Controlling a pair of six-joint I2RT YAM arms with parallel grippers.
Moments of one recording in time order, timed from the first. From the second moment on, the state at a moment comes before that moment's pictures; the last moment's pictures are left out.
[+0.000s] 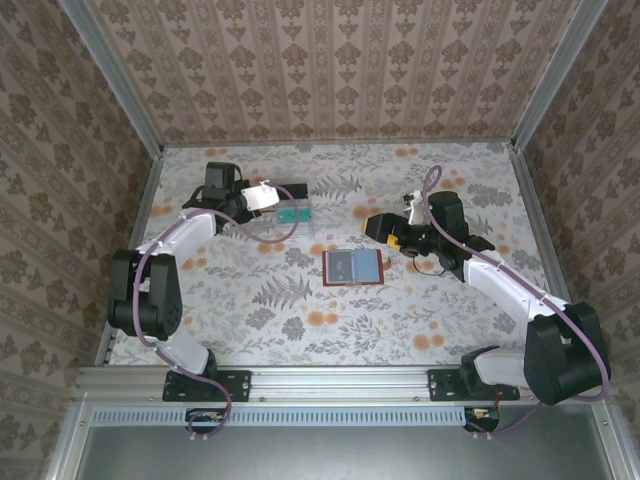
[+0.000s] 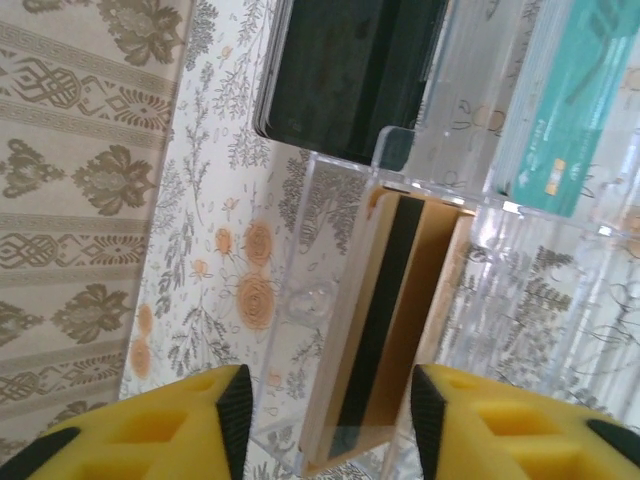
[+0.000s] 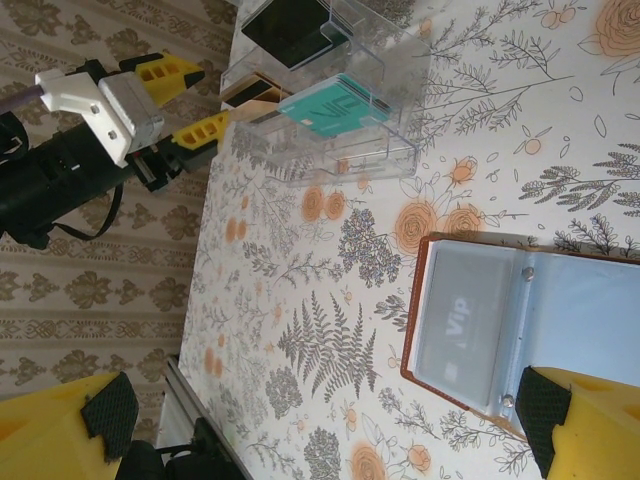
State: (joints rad) left arm -0.22 1.63 1.11 -0.23 0.14 1.14; right arm 0.27 1.28 0.77 -0.08 -0.64 0.71
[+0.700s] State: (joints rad) left arm -0.22 1.73 1.16 -0.21 0.09 1.13; right arm 0.27 1.28 0.77 -0.07 -0.66 0.71
